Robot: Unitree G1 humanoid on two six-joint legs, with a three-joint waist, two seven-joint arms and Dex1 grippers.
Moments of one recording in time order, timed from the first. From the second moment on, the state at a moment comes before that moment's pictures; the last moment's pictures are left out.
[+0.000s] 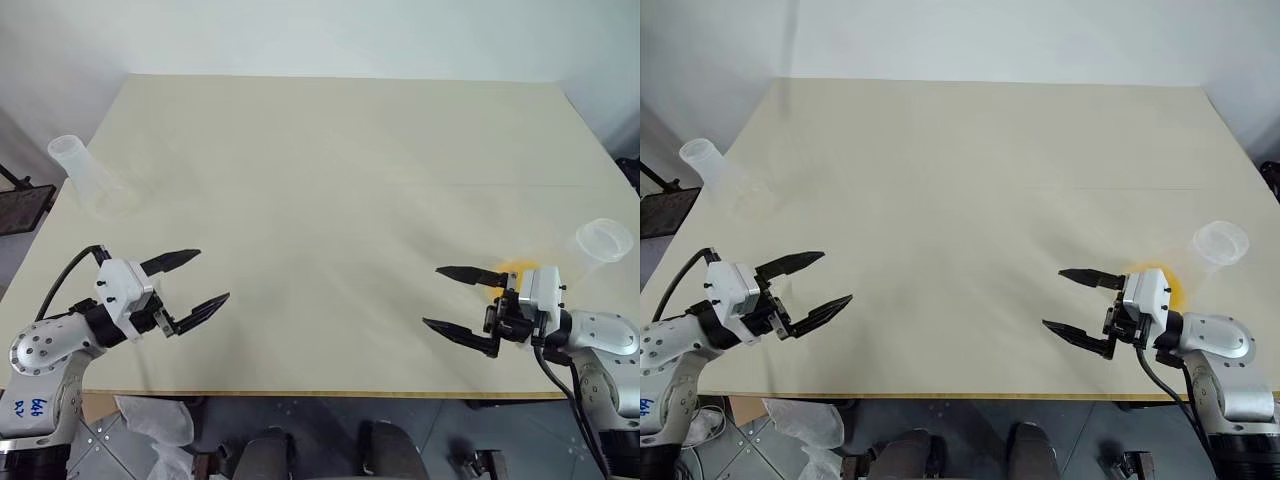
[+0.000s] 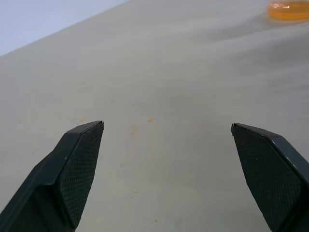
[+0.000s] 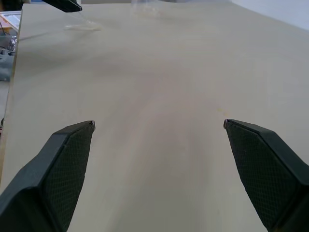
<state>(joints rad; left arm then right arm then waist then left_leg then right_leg) 0.03 0.68 0.35 -0.22 -0.45 0.04 -0.88 -0.06 -0.70 -0.20 -0.11 0.55 0.00 1.21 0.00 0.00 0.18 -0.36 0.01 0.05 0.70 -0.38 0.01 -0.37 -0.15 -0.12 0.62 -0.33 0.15</state>
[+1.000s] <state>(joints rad) 0.22 0.32 0.78 -0.25 -0.62 0.16 -0.27 -0.34 -0.43 0.04 -0.19 0.50 0.10 1.01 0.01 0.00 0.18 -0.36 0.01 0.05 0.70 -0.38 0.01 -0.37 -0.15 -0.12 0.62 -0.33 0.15</state>
